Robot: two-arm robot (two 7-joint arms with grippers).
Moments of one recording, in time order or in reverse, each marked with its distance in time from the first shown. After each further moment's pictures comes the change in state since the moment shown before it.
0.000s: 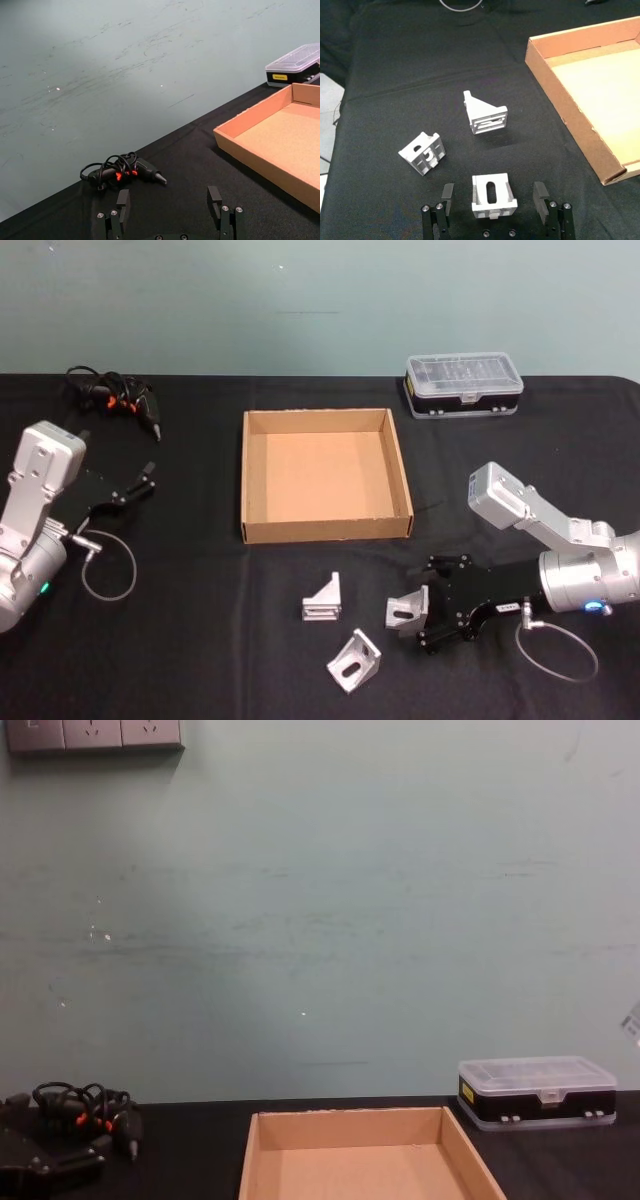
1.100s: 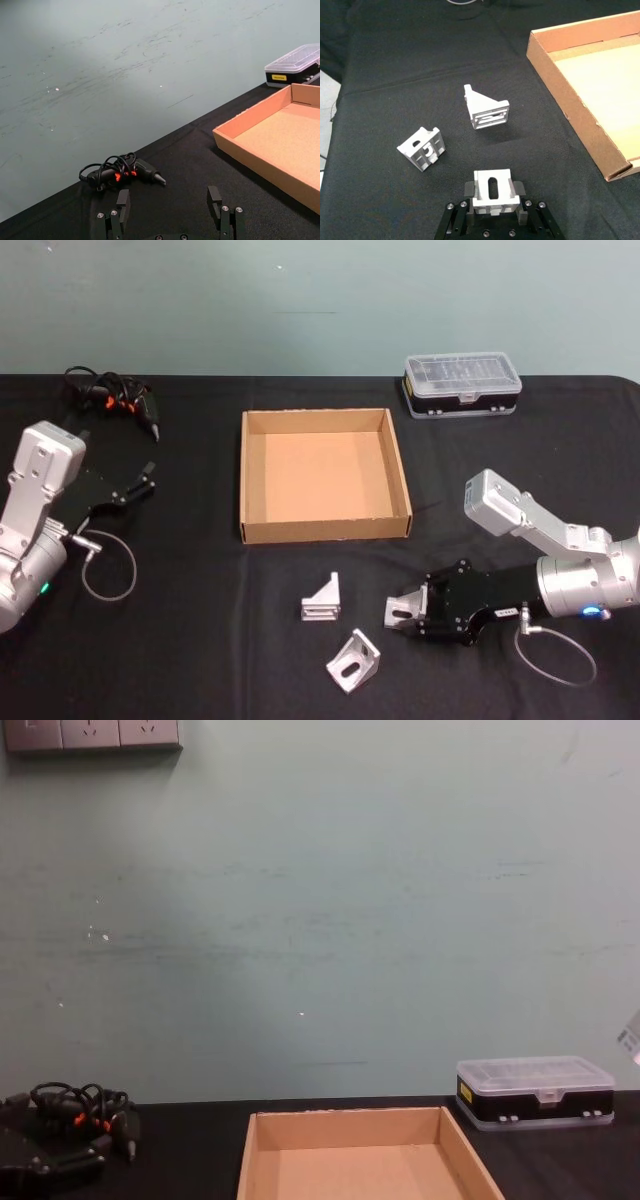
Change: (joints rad) left arm 0.000 0.000 0.000 0.000 0.000 0.000 0.000; right arm 0.001 0.002 -0.018 0.002 -0.006 -0.006 -0.017
